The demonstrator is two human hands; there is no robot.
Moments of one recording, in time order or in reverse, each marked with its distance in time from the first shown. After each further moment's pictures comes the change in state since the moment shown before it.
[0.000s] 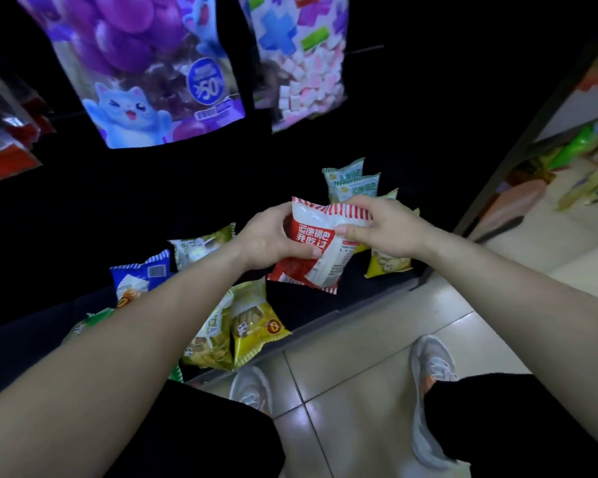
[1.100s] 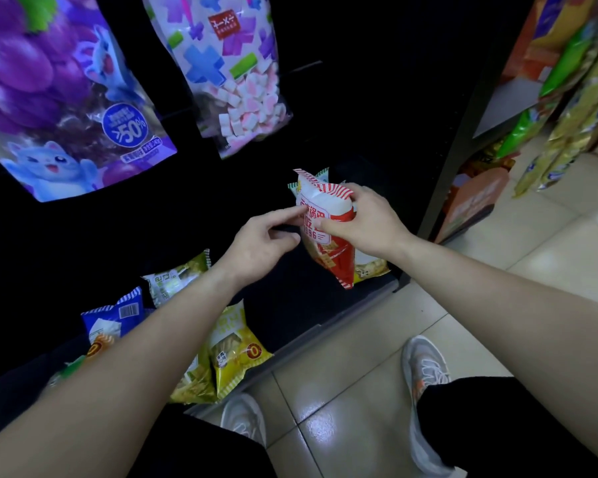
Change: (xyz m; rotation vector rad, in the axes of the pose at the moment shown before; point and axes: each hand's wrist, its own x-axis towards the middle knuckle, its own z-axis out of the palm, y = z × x) left_hand 0.022 0.053 0.037 -0.214 0.073 0.112; right_hand -0.013 0.023 -0.021 0.221 0.370 0.120
